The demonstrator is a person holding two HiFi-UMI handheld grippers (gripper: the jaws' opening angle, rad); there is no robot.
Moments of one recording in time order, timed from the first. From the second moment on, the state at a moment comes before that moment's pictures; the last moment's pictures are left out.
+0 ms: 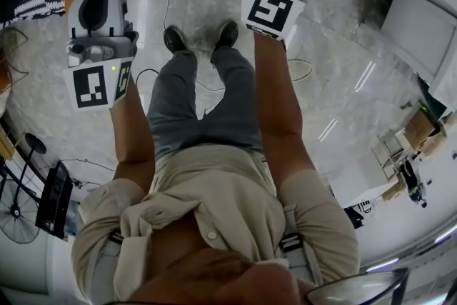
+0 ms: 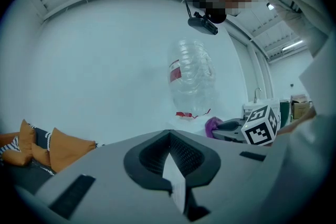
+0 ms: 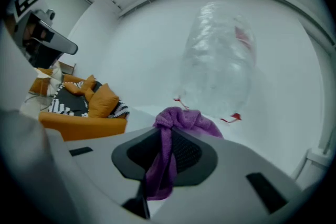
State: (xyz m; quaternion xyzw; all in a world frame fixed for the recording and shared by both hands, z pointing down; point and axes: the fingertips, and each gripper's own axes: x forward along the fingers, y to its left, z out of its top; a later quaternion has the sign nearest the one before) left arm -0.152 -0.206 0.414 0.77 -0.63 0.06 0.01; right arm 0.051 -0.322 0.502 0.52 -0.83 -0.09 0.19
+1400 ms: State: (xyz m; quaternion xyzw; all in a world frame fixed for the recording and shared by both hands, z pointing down) left arm -0.198 -0.184 0.558 0.78 -0.62 0.08 0.02; right arm -0.066 -0.305 0.816 0.38 -0.87 -0.07 0.31
